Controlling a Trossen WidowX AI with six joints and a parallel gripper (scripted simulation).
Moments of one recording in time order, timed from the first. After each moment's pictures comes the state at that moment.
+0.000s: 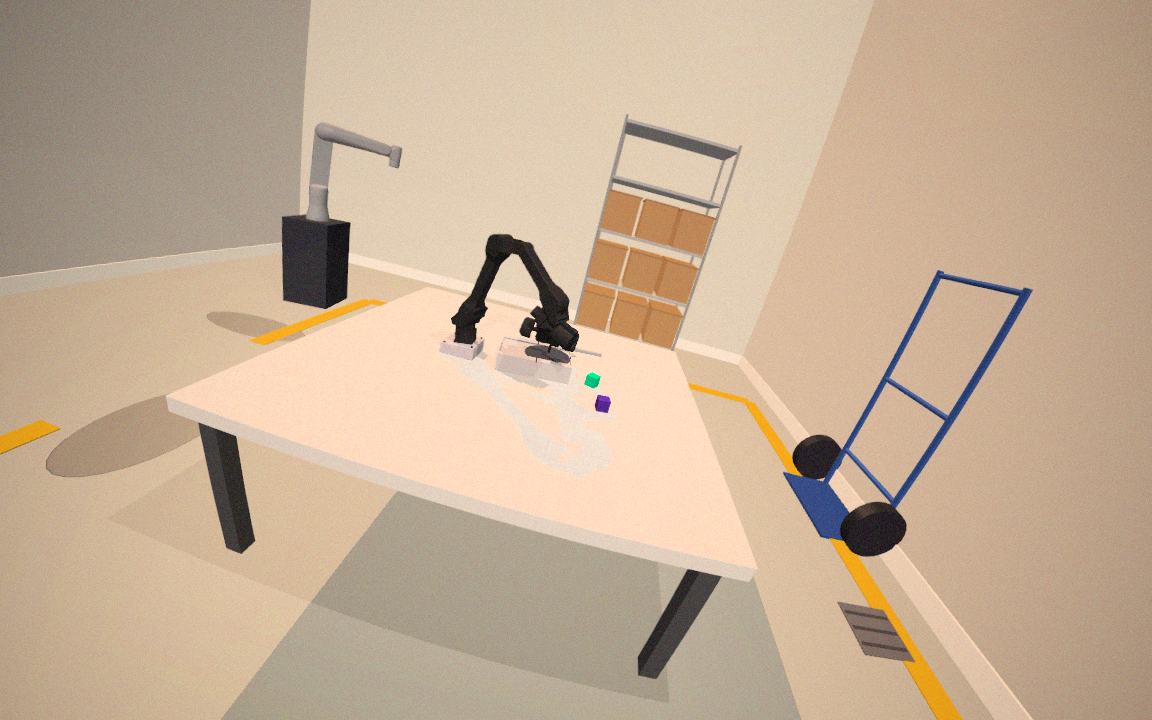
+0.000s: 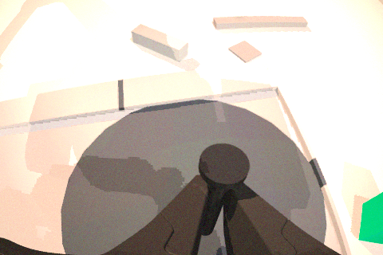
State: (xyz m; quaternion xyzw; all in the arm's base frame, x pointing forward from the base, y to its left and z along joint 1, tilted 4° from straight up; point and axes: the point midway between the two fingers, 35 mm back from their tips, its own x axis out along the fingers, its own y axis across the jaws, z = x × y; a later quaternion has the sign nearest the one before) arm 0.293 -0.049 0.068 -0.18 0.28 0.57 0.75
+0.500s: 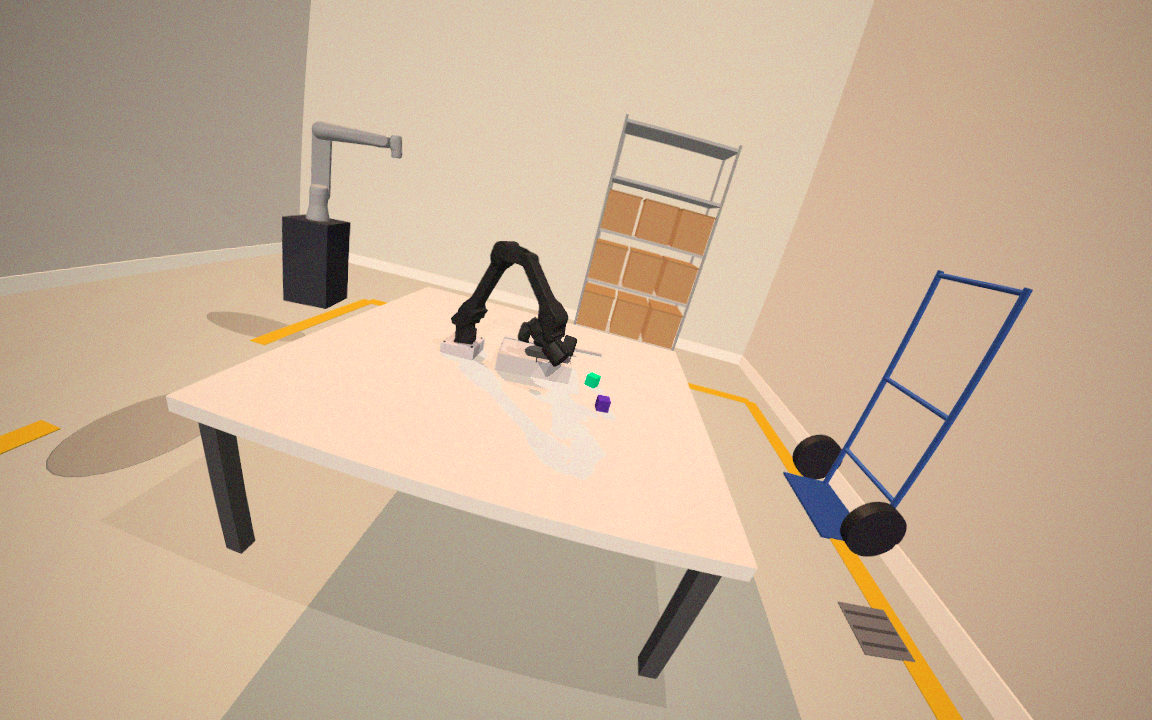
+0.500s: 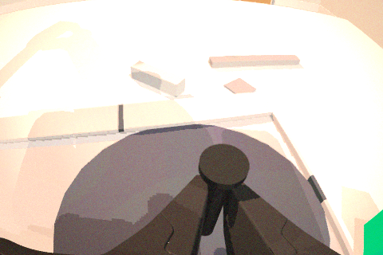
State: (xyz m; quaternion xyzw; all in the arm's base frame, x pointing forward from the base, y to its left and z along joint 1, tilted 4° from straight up) arm 0.291 -0.052 0.061 -0.12 0.21 0.58 0.78
